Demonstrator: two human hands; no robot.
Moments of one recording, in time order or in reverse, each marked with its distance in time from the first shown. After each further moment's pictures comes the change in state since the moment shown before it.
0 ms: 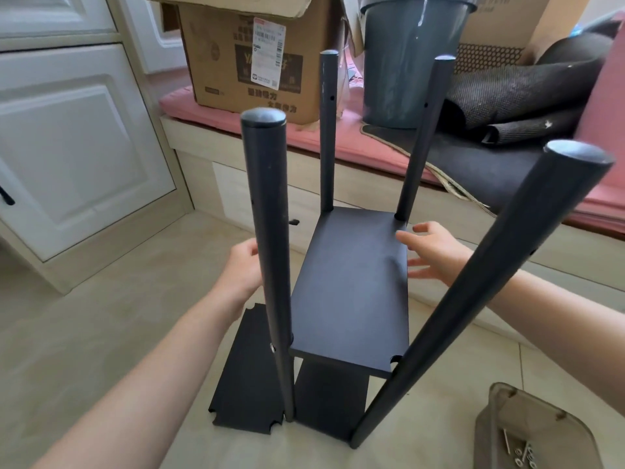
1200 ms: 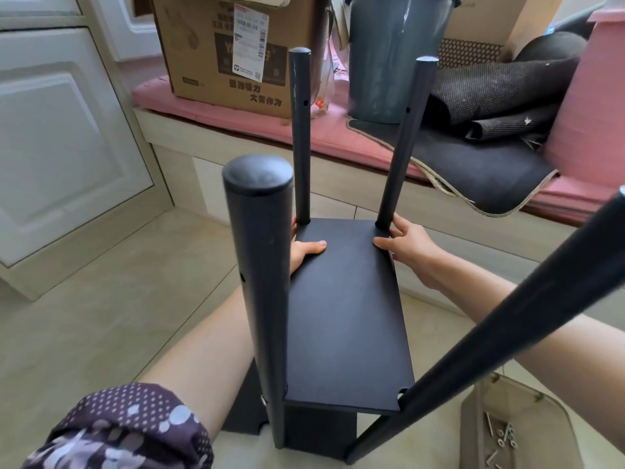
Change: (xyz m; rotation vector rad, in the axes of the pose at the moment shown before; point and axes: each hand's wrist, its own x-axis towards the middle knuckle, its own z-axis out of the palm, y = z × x) left_hand 0.051 0.002 0.068 -0.267 -0.243 0.030; right_hand 0.004 0.003 0.018 -0.138 -0.039 -0.171
